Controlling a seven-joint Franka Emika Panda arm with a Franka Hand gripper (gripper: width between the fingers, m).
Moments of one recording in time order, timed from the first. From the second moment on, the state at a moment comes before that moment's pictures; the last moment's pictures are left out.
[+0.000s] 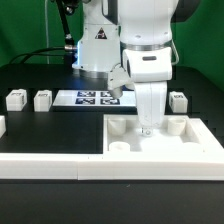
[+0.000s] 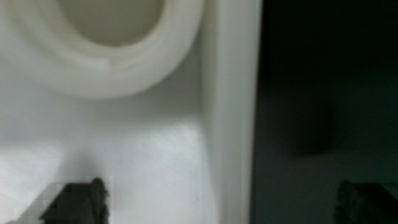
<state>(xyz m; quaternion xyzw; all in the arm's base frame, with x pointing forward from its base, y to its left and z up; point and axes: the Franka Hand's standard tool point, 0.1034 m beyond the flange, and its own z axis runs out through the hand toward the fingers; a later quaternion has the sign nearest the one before) 0.493 0.067 0.009 -0.72 -0.69 0.01 0.06</state>
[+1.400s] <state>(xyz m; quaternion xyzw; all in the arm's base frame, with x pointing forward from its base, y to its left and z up) 0.464 0.114 0.049 -0.93 -0.37 0.01 0.04</state>
